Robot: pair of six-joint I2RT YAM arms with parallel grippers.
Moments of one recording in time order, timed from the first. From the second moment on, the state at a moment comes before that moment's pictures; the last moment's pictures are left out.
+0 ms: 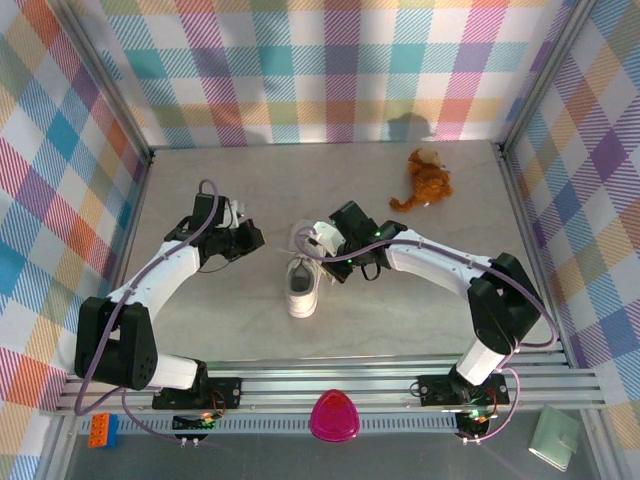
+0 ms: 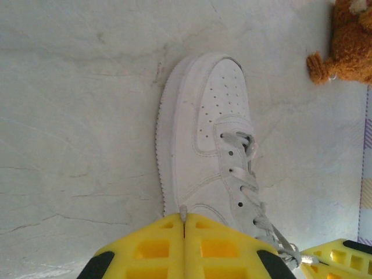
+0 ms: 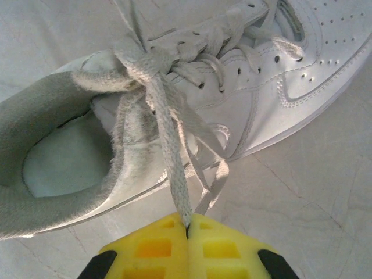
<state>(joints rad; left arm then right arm) -0.17 1.38 0.91 -0.42 0.43 -0.58 0.77 1.66 1.19 -0.55 -0.19 -0.20</state>
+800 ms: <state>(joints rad) -0.15 1.38 0.84 -0.32 0.49 -0.61 0.75 1.71 1.06 -0.41 -0.18 -0.15</state>
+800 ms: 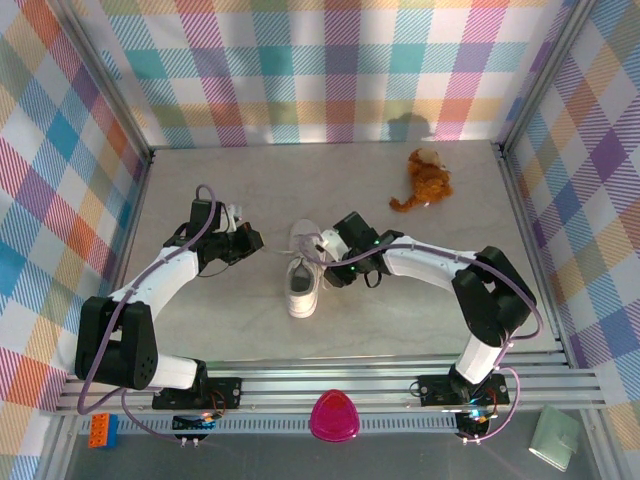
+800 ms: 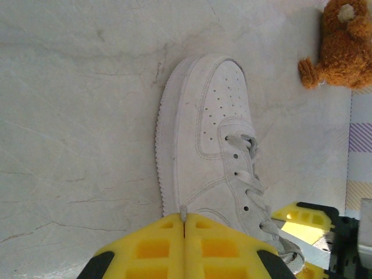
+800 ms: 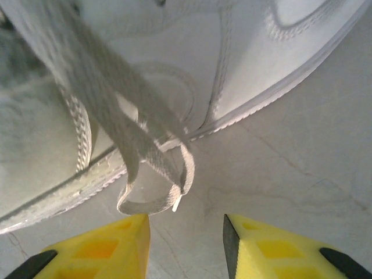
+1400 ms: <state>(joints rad) -0.15 1.38 0.84 -0.32 0.49 -0.61 0.77 1.68 0.95 -0.34 -0.27 -0.16</state>
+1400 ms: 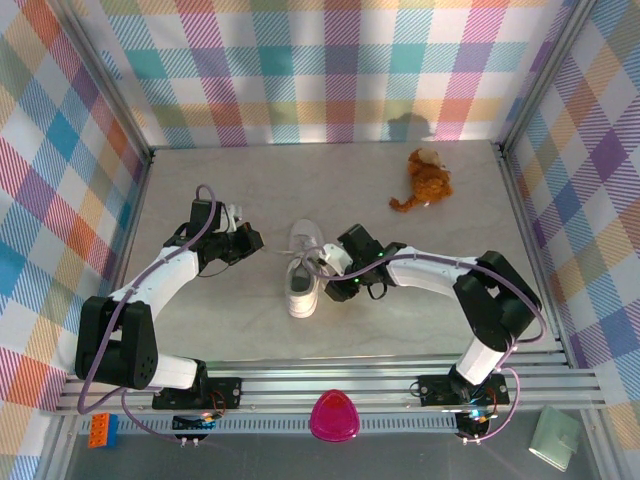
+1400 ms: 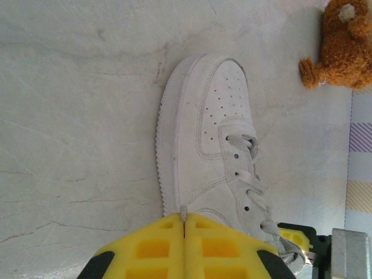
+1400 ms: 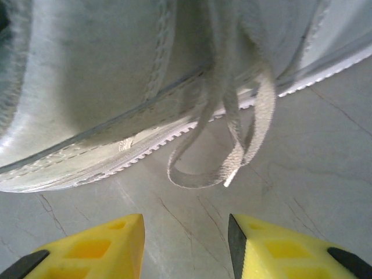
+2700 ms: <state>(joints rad) -0.13 1.35 0.84 -0.39 0.47 -0.55 0.79 1.53 0.81 -0.09 0.15 -0.17</state>
